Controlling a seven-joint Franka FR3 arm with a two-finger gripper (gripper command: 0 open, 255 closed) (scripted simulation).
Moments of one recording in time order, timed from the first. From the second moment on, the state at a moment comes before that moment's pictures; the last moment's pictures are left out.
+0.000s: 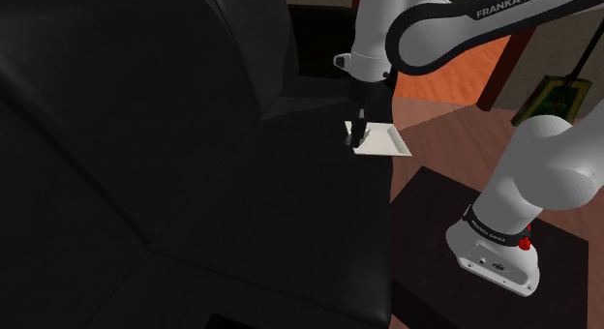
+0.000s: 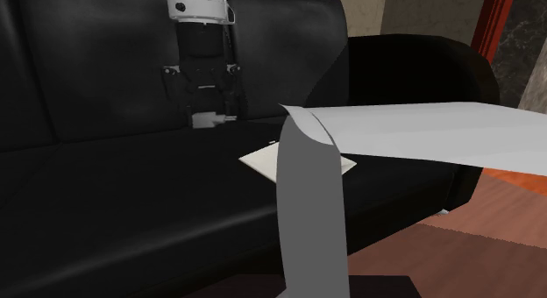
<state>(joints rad) 0.18 -0.53 0.17 -2.56 0.10 2.06 -0.28</state>
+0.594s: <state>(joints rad) 0.07 -0.54 -0.02 -2.57 0.00 2.05 -0.51</state>
